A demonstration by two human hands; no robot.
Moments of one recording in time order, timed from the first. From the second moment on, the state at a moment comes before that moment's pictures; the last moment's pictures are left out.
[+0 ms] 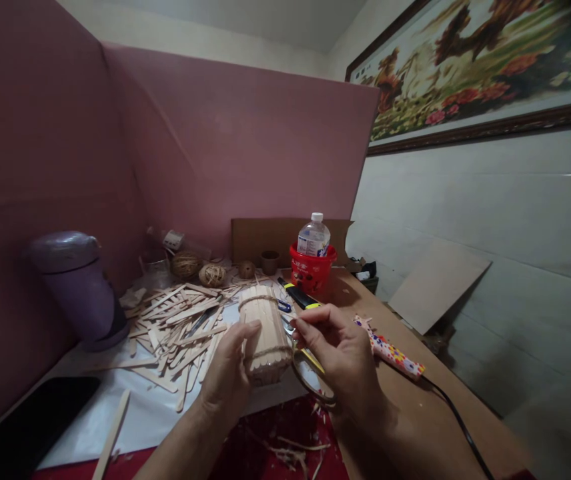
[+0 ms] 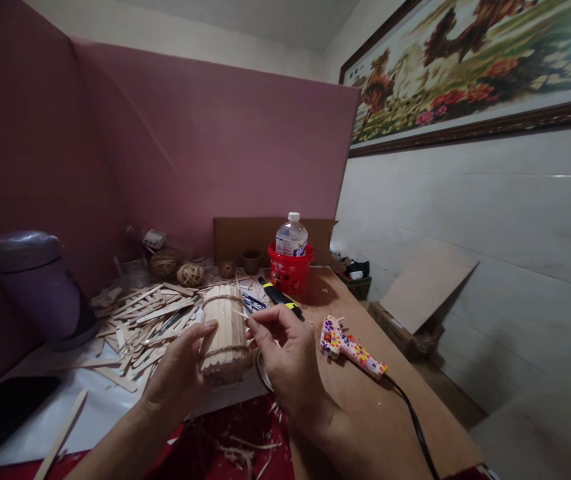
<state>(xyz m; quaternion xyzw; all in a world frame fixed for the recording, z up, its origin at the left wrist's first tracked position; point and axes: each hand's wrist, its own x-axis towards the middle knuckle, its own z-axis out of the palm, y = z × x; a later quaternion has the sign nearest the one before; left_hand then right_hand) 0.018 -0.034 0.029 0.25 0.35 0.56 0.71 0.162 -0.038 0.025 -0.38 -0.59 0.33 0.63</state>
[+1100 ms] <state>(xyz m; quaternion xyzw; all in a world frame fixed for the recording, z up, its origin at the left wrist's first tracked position) 0.023 -0.042 0.035 0.31 0.34 0.55 0.70 0.151 -0.057 0.018 -0.36 -0.51 0.44 0.65</state>
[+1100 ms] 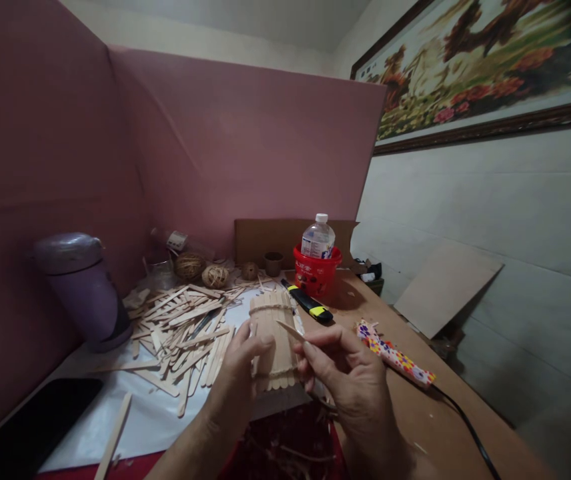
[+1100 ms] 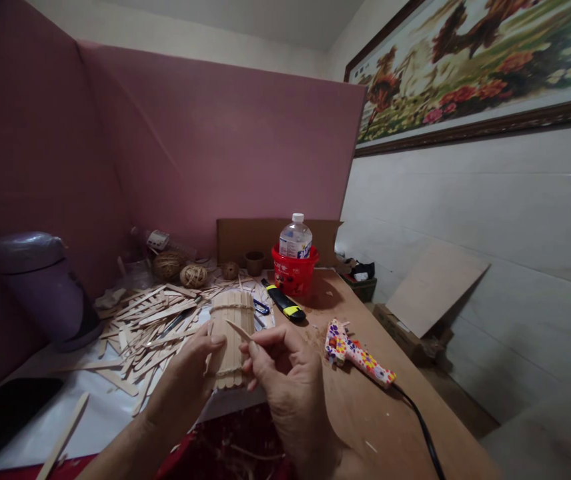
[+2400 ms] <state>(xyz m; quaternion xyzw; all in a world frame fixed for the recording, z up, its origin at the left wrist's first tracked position) 0.025 -0.042 0.036 0.33 0.35 0.59 0.65 0.137 -0.064 0.025 -0.39 -0.30 0.65 0.58</state>
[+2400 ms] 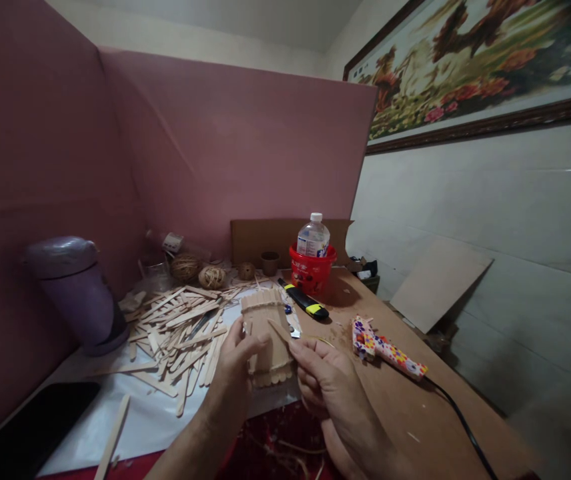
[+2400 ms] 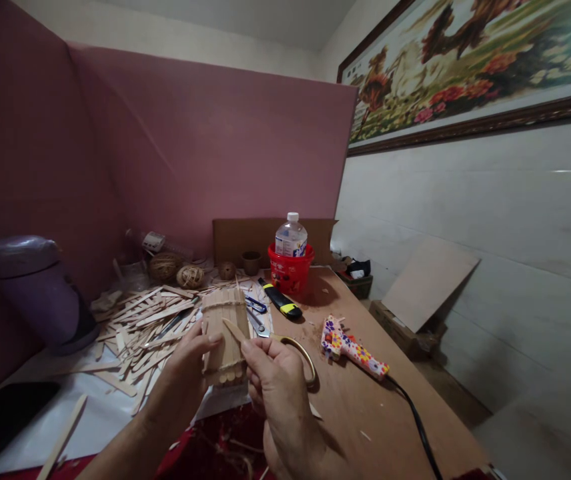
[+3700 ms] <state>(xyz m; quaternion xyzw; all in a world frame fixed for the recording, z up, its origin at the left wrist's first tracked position) 0.023 -0.043 0.033 0.31 0.35 0.54 0.70 0.173 -0.042 0.029 -0.37 -0.78 0.02 0.50</state>
